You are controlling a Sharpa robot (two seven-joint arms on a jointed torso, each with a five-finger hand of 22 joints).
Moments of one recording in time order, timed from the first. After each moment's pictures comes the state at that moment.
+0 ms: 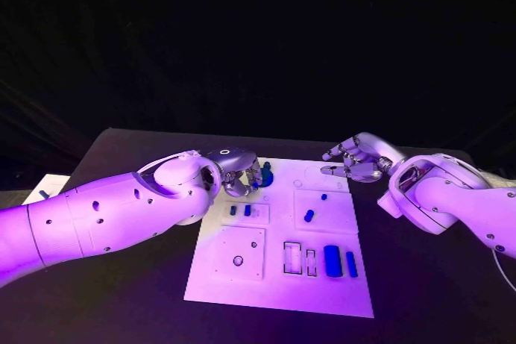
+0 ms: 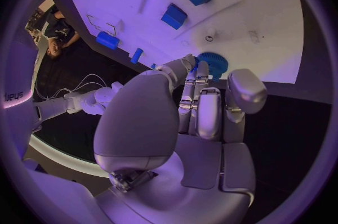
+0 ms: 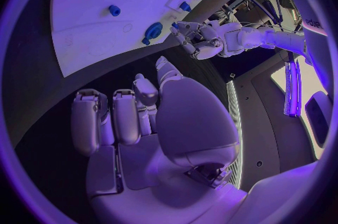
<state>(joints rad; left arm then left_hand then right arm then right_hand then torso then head) 1.23 -0.73 -0.01 1.51 -1.62 -0.18 -0.19 1.41 -0.15 0.55 0.03 0.08 1.11 0.12 0.11 0.16 1.26 0.05 0.07 0.09 1.47 -0.04 1.35 1.23 0.11 1.46 0.05 1.06 1.12 1.24 -0.93 0.00 1.60 -1.14 -0.38 -0.09 1.37 -0.06 0.06 0.22 0.17 0.97 0.15 0.07 0.10 1.31 0.06 1.05 1.18 1.46 -0.01 1.35 1.27 0.05 1.40 0.10 1.45 1.29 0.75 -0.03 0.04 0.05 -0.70</state>
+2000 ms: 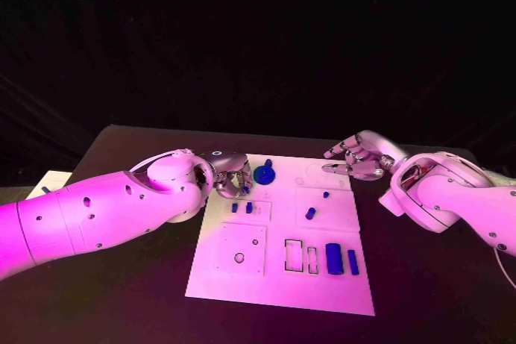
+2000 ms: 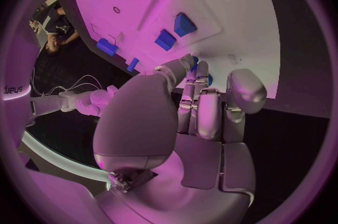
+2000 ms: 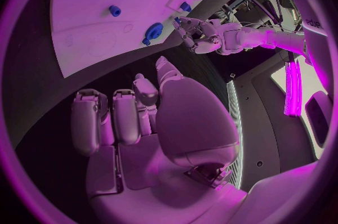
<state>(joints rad) 1.23 -0.77 -0.01 1.51 -1.58 -0.10 -0.21 1.39 -0.16 0.55 0.03 0.08 1.11 0.12 0.11 0.16 1.26 0.05 0.07 0.09 1.47 -0.04 1.35 1.22 0.11 1.46 0.05 1.06 1.11 1.23 -0.92 0.00 1.59 -1.14 -0.38 -0.09 1.37 -0.06 0.06 0.22 0.17 0.97 0.15 0.07 0.10 1.31 0.06 1.05 1.18 1.46 -0.01 1.35 1.27 0.05 1.40 0.10 1.45 1.29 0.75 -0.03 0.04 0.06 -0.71</state>
